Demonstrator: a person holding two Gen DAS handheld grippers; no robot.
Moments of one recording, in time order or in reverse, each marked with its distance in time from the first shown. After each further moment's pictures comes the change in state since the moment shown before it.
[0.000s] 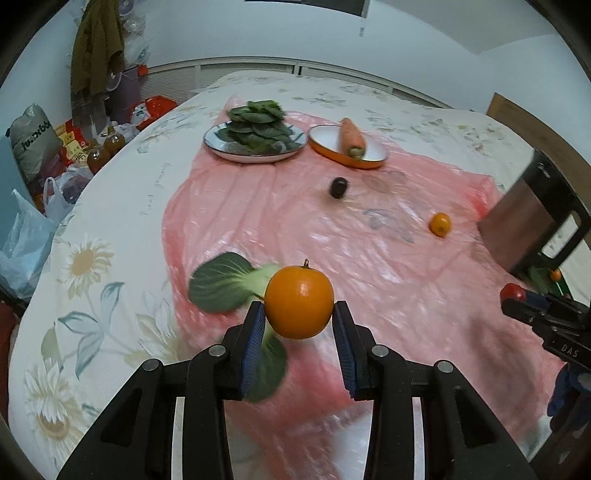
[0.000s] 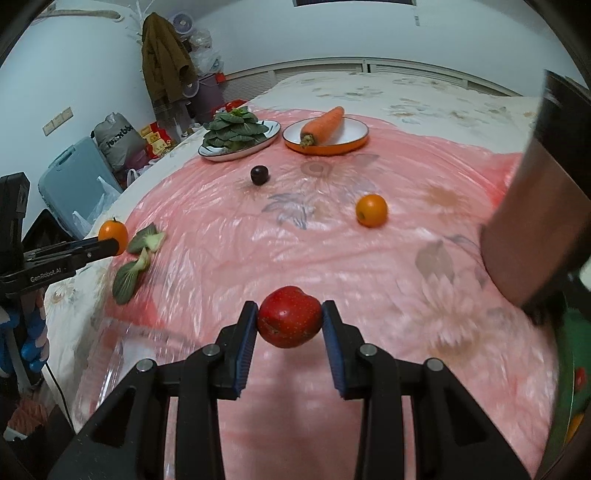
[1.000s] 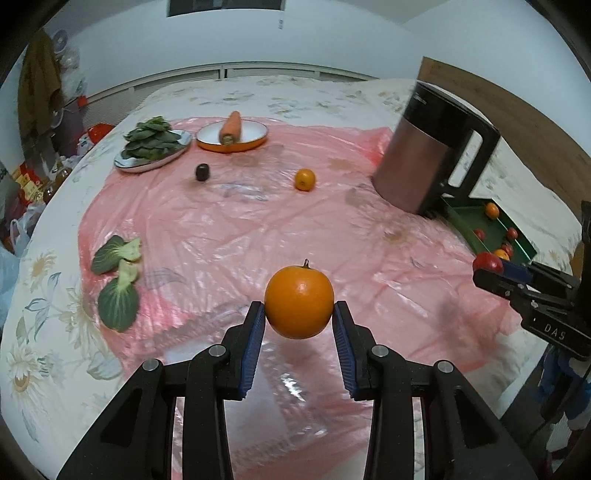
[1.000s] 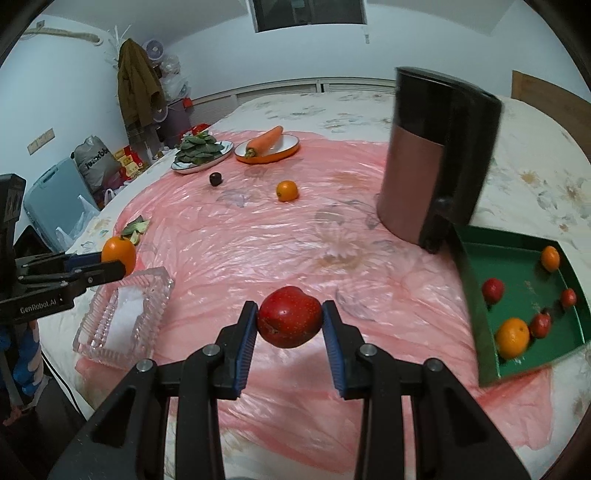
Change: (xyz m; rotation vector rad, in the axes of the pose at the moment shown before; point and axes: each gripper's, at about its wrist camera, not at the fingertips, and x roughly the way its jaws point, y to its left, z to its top) left arm -0.056 -0.154 -0.057 0.186 0.023 -0.118; right arm -0.122 -0.044 -0.084 0.068 -0.094 -0.127
